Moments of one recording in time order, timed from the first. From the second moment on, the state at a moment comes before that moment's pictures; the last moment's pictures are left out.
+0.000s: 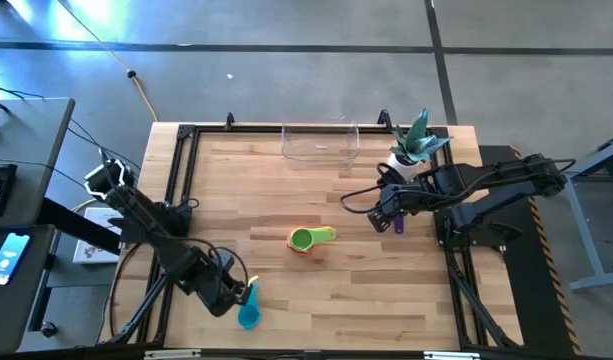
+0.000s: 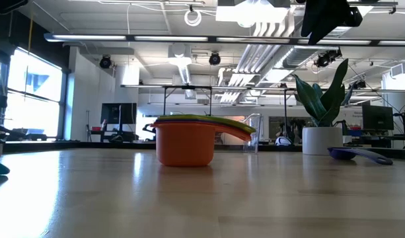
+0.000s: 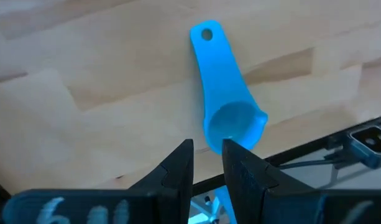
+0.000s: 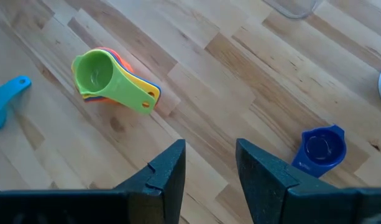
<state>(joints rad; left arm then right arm) -0.77 1.51 1.12 -0.88 -0.03 -2.08 0.19 1.25 1.26 -1.14 0.28 0.98</state>
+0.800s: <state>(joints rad) -0.83 1.73 1.12 -0.64 0.02 -2.24 0.19 1.24 1.26 -1.14 0.28 0.93</state>
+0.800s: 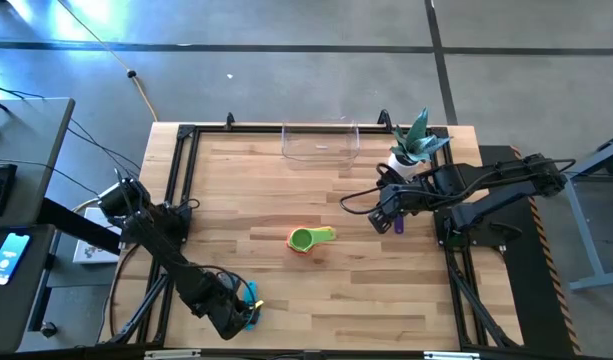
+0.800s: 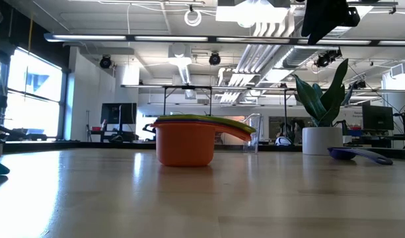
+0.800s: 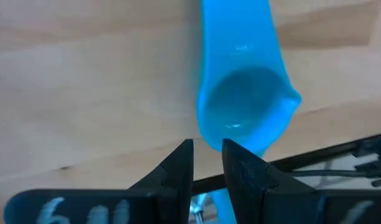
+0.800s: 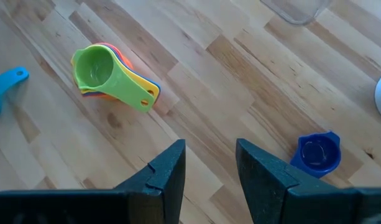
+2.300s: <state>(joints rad) -0.79 1.79 1.09 -0.62 0.03 -2.16 0.19 1.25 1.26 -1.14 0.28 0.91</state>
